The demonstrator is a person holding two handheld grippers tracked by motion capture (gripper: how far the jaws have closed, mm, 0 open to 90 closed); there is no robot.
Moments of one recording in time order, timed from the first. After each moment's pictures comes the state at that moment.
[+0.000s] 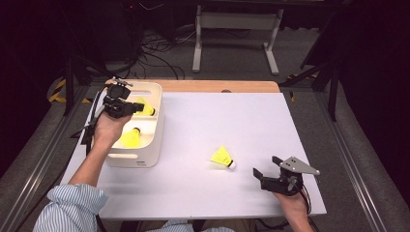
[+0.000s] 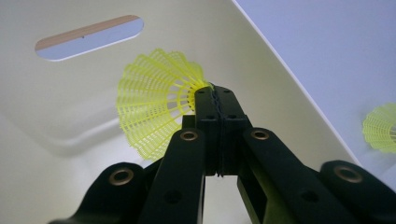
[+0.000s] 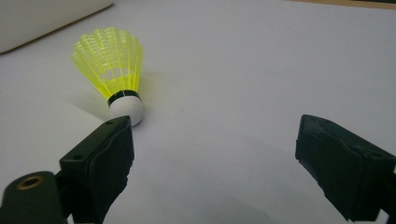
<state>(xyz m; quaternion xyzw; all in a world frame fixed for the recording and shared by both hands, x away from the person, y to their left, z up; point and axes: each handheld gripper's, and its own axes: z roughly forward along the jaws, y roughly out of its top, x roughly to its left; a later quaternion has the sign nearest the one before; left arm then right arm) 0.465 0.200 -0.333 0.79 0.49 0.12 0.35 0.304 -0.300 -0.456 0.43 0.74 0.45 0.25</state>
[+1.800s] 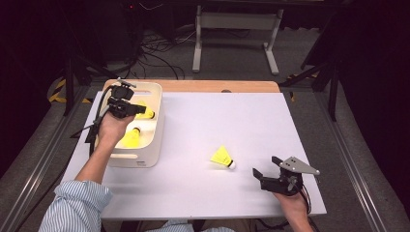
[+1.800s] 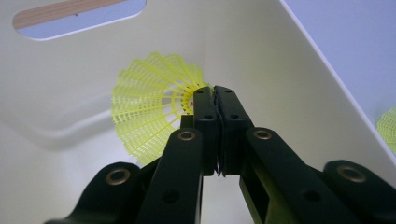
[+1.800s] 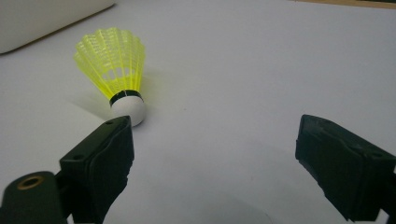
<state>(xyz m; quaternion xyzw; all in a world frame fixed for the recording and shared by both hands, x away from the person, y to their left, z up) 0.477 0.197 -0.347 0.79 0.51 0.10 0.33 0.305 -0.299 -0.456 0.43 0.74 0.46 0.25</state>
